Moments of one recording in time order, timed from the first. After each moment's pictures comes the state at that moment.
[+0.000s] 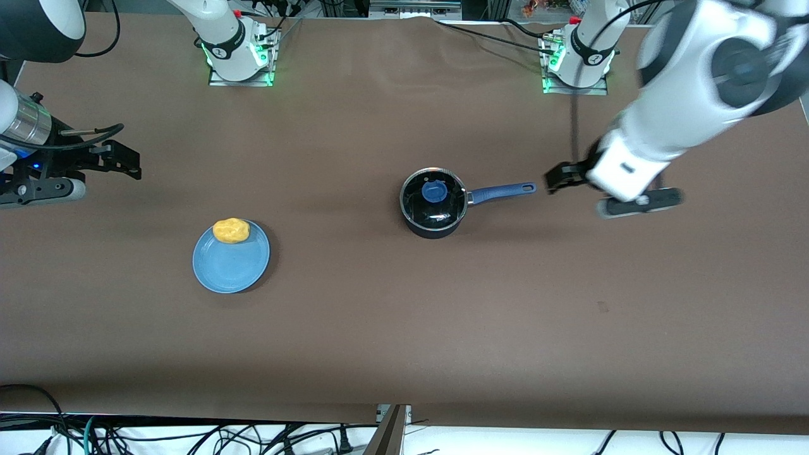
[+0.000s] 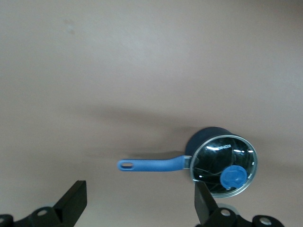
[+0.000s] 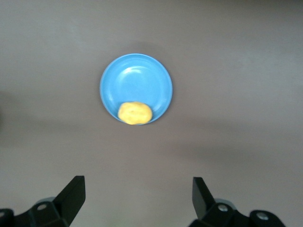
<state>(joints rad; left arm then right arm) -0.15 0.21 -0.23 -1.60 -0.09 1.74 -0.57 0.11 0.14 -0.04 -1.50 0.01 1.56 -0.08</state>
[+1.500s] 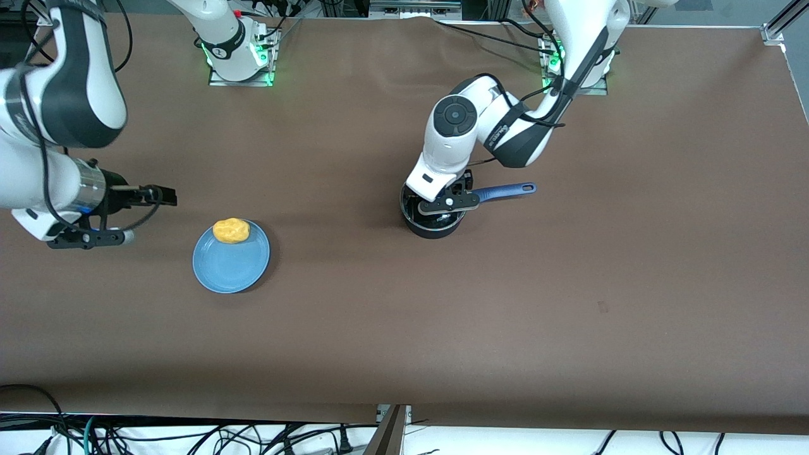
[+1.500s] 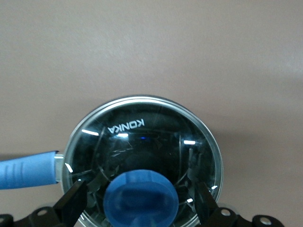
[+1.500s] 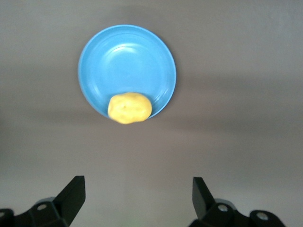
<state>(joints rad) -0.49 0.51 -0.27 -1.73 0.08 2.22 -0.94 0.09 0.29 -0.06 -1.64 0.03 1.69 0.04</state>
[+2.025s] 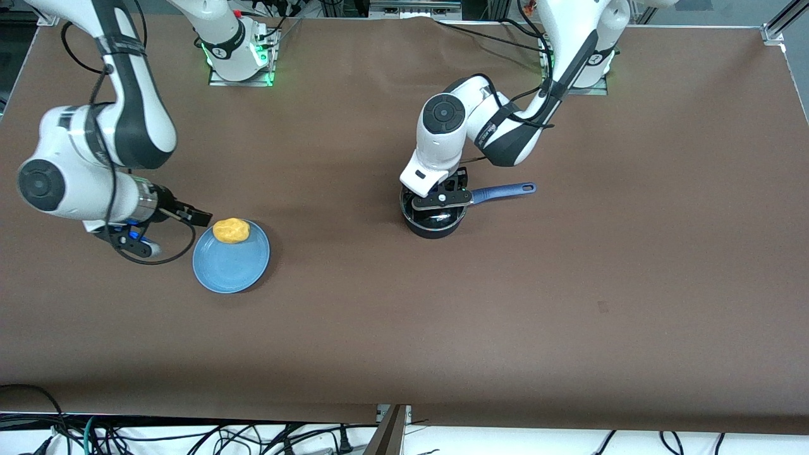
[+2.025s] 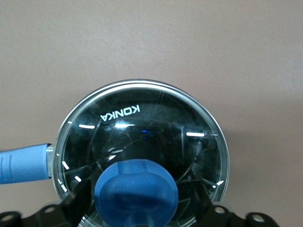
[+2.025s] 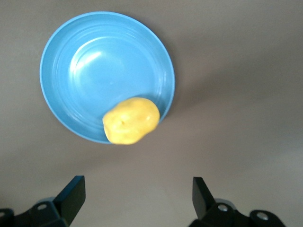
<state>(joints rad) -0.50 0.52 -0.28 -1.75 0.12 2.23 -0.97 0.12 0.32 -0.04 -1.86 0.07 1.94 0.49</state>
